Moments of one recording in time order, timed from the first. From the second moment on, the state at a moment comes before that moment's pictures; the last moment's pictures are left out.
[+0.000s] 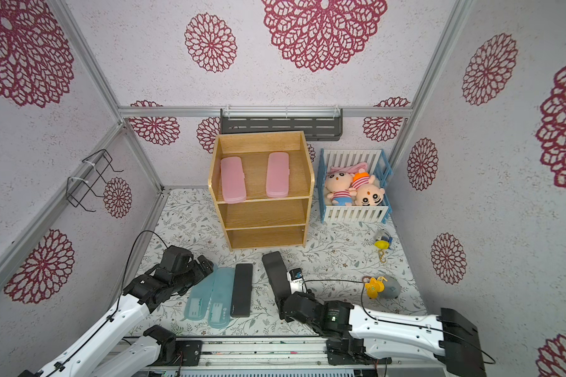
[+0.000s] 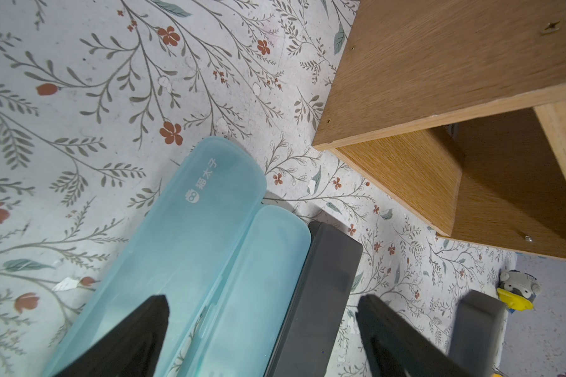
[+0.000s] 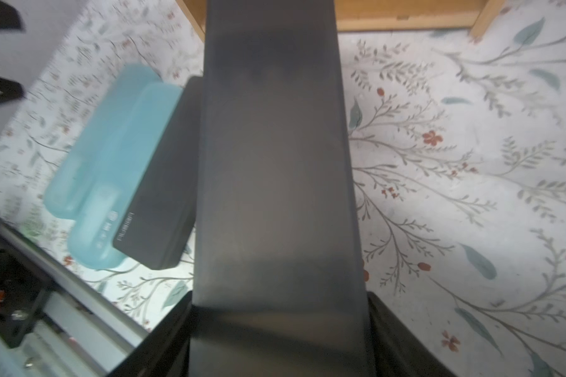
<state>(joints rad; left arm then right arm) -0.40 0.86 0.62 -0.69 -0.09 -0.99 1.27 0.89 0.51 -0.42 0.44 0.85</state>
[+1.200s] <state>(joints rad) -0.41 0.95 0.67 -0.63 -0.09 -0.98 0.81 1.45 1.16 -0.47 0.45 0.61</state>
